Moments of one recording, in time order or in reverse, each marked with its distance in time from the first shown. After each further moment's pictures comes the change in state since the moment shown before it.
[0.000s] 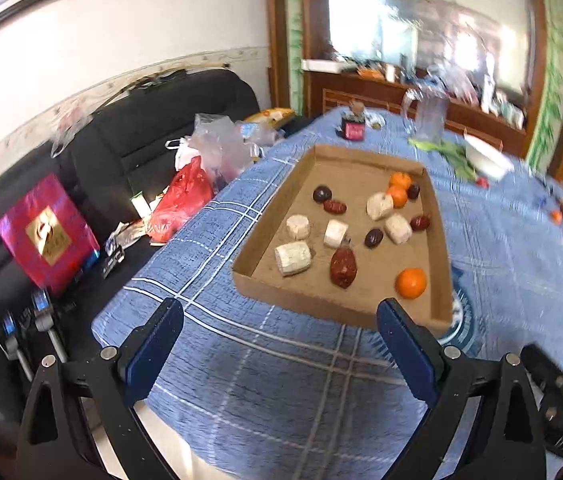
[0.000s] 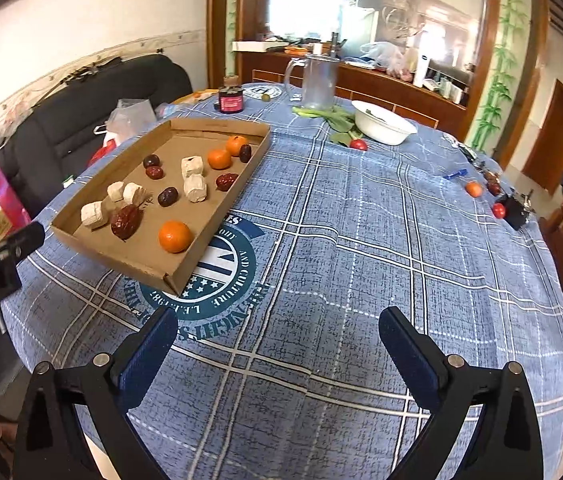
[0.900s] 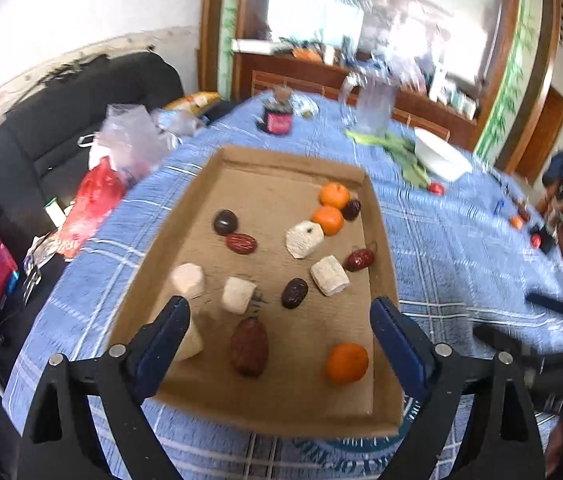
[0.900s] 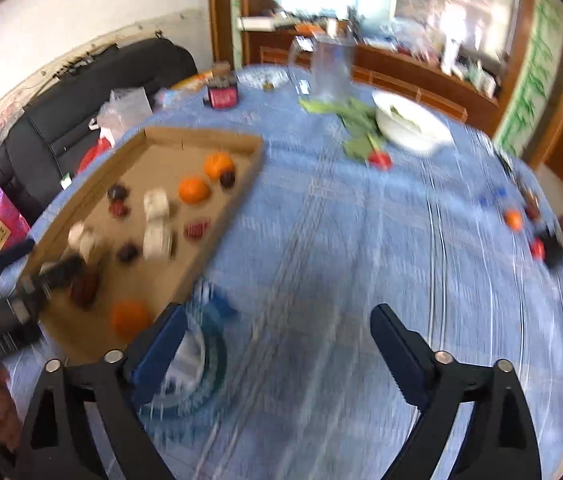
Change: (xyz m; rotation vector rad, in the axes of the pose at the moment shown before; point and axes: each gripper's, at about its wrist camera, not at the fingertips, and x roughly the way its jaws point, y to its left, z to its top) left arm 0.070 -0.042 0.056 0.003 0.042 -0.261; right arm 0.075 -0.032 0.077 -0.003 0.131 0.077
